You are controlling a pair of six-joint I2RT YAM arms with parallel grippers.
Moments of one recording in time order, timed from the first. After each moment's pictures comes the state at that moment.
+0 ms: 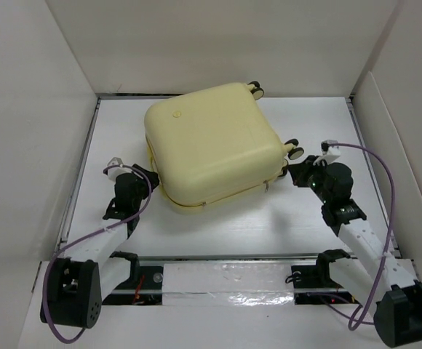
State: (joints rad) left arm -0.13 0.98 0.28 0.23 -0.15 -0.83; right arm 0.20 0.80 0.47 0.12 -0.15 0.41
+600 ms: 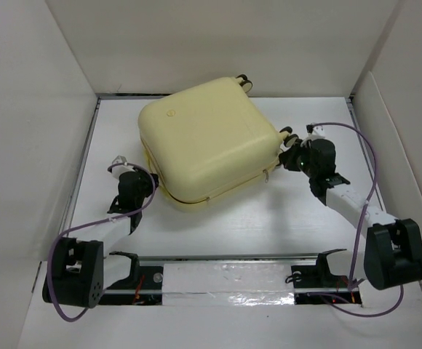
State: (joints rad) left arm -0.15 1.16 0.31 0.39 -0.12 -0.83; right arm 0.20 1.23 0.64 0.23 -0.16 0.42
